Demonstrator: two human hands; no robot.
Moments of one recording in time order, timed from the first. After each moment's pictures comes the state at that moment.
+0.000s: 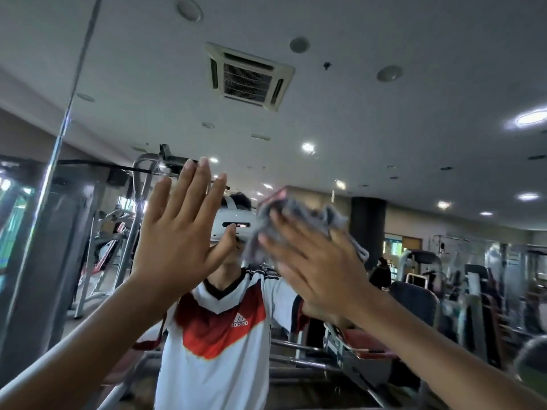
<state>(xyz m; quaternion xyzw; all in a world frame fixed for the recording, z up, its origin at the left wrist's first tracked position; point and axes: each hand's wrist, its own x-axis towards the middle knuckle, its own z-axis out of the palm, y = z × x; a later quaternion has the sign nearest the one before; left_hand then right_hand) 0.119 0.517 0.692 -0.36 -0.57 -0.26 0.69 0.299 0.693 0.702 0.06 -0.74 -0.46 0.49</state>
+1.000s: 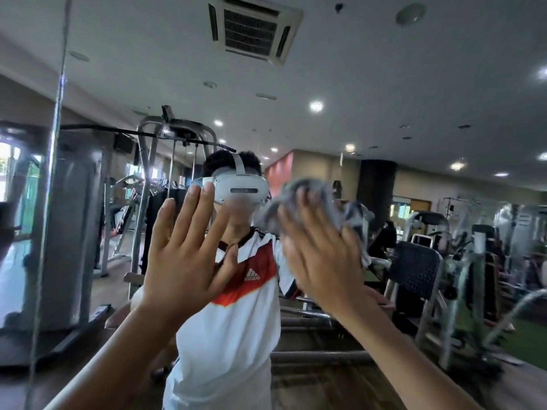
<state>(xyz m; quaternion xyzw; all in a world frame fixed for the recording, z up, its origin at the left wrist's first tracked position) 0.129 0.514 0.602 -0.40 -0.59 -0.25 0.65 0.290 0.682 0.625 -0.04 -0.73 -0.34 0.59</state>
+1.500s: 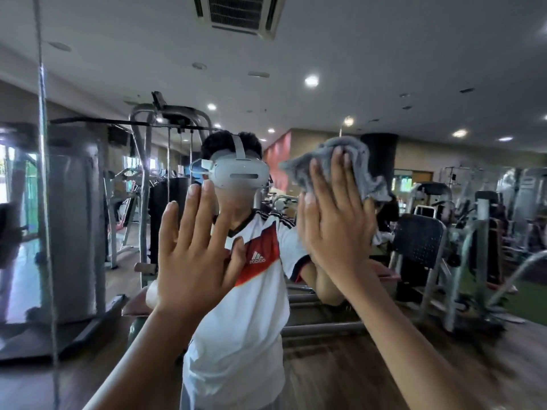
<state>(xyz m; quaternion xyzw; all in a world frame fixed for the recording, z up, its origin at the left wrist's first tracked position) 0.133 0.518 0.574 -0.39 -0.61 -0.25 0.64 0.280 0.676 0.627 -0.17 -0.67 -0.23 0.68</state>
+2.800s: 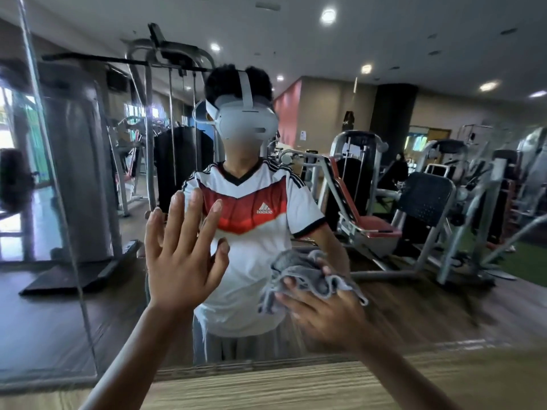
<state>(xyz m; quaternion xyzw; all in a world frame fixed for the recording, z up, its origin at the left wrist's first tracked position) 0.115 0.497 0.471 -0.39 -0.62 -0.26 0.63 0.325 0.684 0.418 0.06 -0.80 -0.39 0.45</state>
